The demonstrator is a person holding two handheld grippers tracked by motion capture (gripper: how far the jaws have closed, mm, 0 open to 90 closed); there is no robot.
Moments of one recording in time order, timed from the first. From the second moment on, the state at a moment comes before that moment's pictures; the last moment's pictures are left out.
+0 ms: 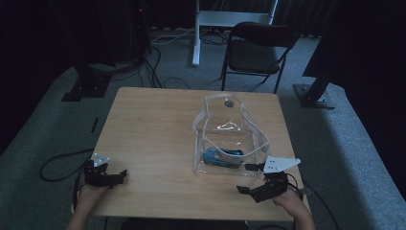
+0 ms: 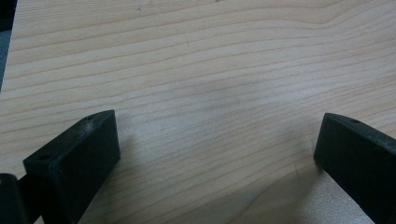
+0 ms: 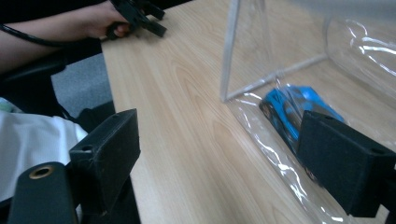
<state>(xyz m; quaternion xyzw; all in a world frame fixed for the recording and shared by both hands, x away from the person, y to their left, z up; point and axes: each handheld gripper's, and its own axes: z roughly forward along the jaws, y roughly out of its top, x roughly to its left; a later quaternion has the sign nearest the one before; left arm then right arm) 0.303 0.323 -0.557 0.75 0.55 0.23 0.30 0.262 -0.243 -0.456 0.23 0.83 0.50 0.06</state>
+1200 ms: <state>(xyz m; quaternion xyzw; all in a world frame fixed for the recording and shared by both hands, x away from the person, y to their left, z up) 0.303 0.323 -0.557 0.75 0.55 0.23 0.30 0.273 -0.292 -0.547 0.34 0.82 0.44 0.11</state>
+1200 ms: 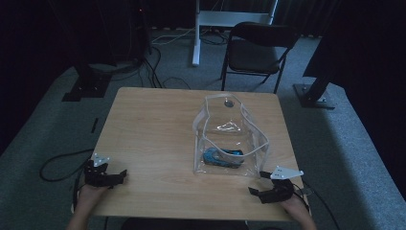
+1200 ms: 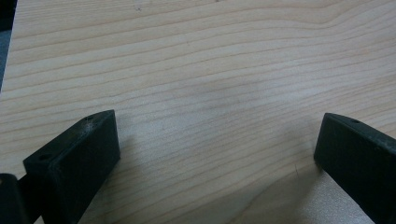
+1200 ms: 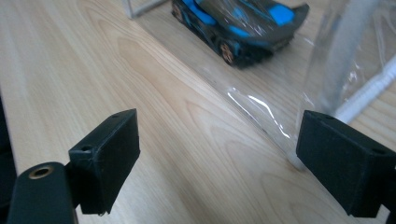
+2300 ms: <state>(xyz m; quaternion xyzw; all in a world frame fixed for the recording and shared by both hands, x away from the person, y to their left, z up) 0.303 0.323 -0.557 0.75 0.55 0.23 0.30 0.282 -0.285 -0.563 0.46 0.79 0.35 0.20</state>
